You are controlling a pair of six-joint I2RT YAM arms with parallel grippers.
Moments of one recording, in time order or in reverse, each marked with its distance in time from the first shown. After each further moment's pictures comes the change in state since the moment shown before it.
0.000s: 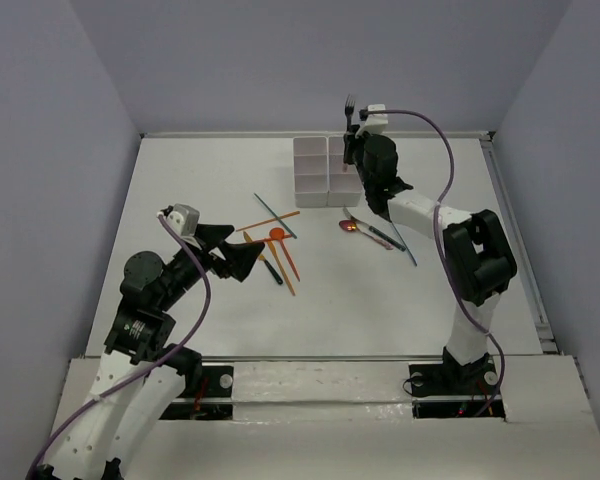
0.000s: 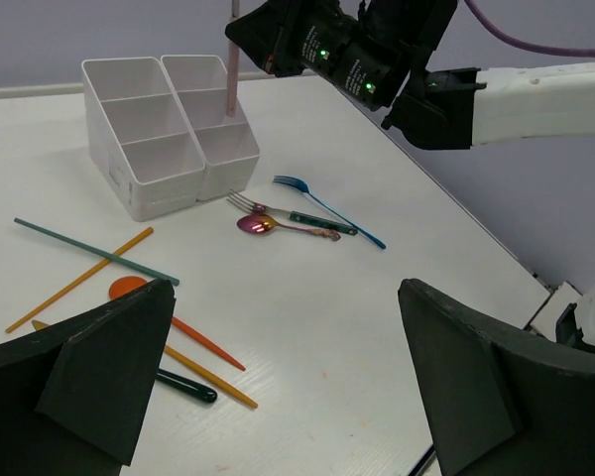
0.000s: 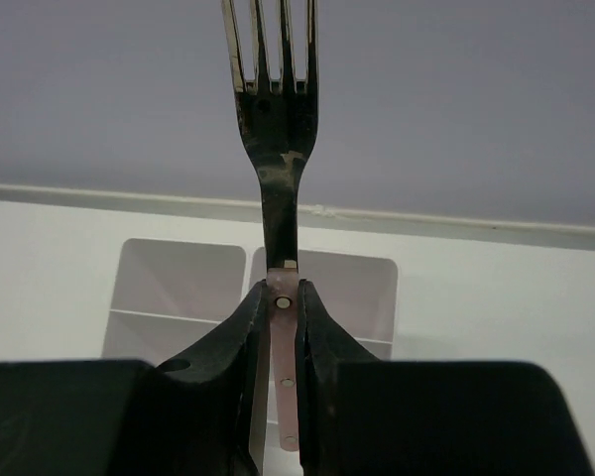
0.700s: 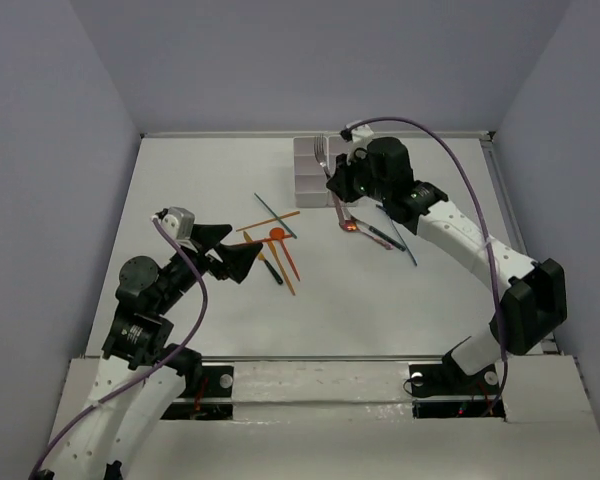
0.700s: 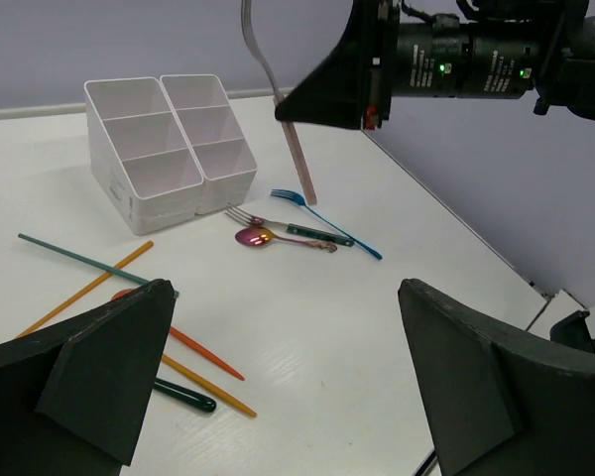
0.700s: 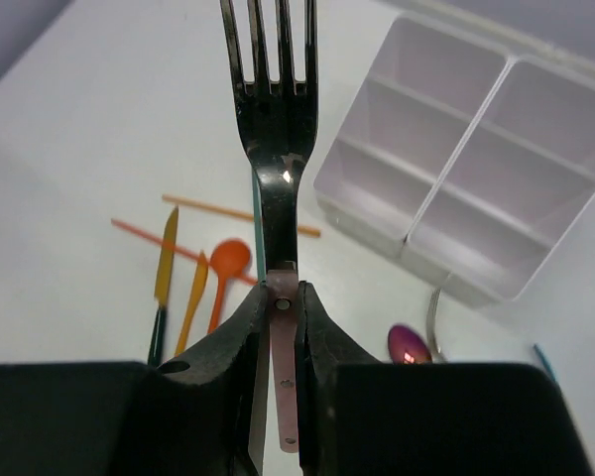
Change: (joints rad) left arm 0.012 -0.029 0.000 0.007 0.001 -0.003; right arm 0.093 -0.369 -0.017 -0.805 -0.418 0.016
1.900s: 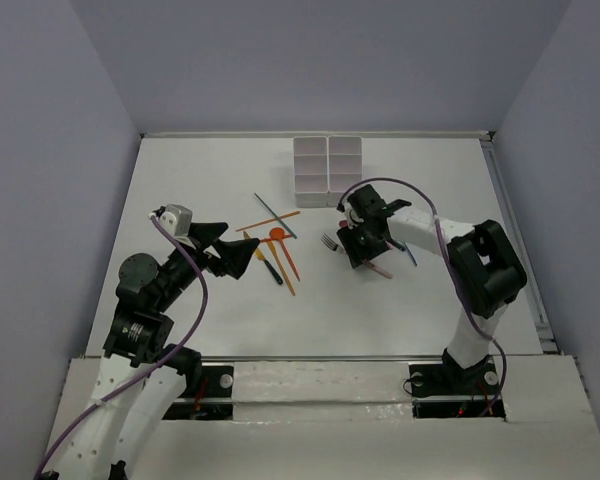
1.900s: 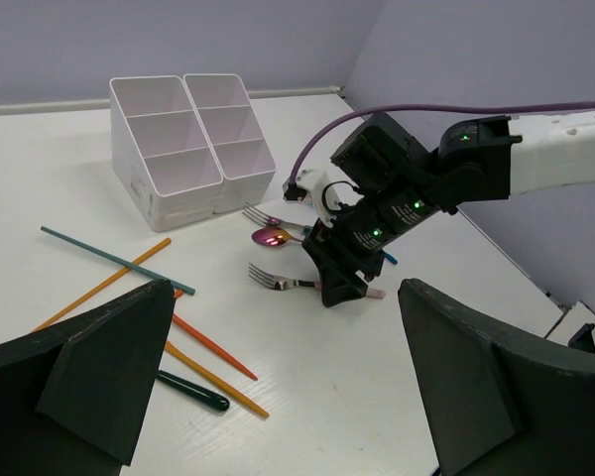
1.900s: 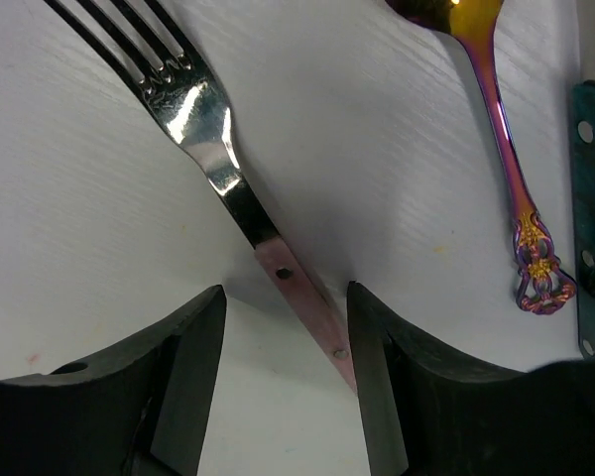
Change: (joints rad) left arm 0.035 0.013 0.000 -0.001 0.002 0.000; right arm -0.039 0.265 -0.169 -0.336 0.078 -0.076
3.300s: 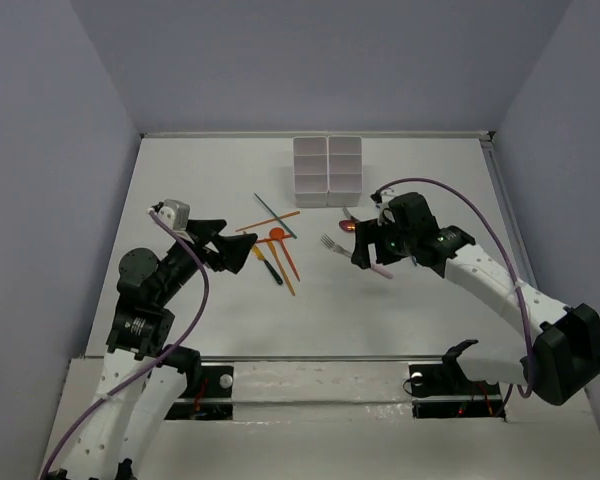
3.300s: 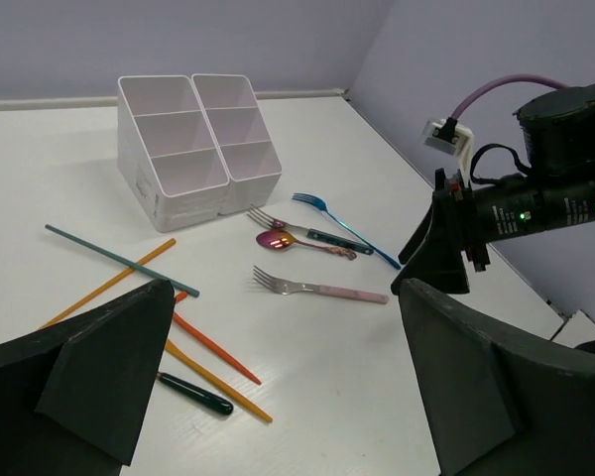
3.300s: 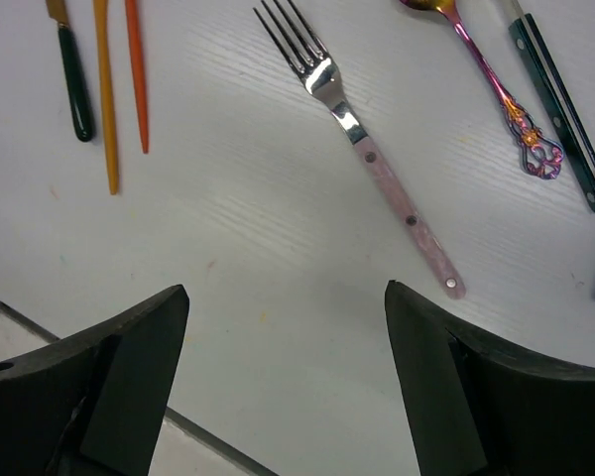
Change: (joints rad) left arm 0.069 0.043 -0.007 0.037 0.059 -0.024; right arm 0.002 -0.570 -0.246 0.093 -0.109 0.237
